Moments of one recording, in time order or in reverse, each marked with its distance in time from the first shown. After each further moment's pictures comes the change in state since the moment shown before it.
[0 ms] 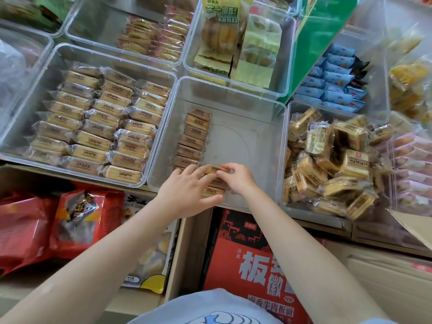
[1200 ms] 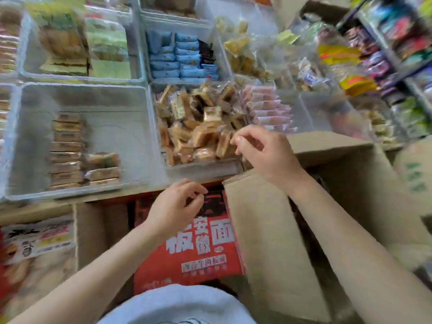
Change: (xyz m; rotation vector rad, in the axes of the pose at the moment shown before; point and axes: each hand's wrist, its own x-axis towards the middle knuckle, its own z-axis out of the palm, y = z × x) left_hand -0.050 0.239 0.002 -0.607 0.152 0.285; right_hand -0.287 0.115 -0.217 -0.035 0.590 -0.444
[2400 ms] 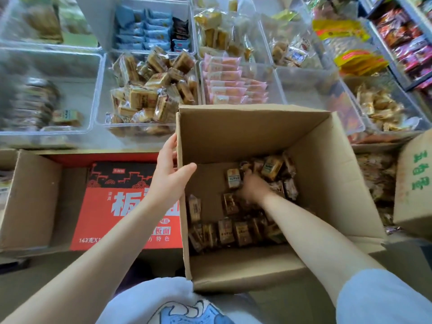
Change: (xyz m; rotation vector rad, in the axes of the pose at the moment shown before) left_hand 0.011 0.174 0.184 -0.640 0.358 -0.263; right_hand -0.110 0.330 -0.018 -0.484 -0.615 0.570
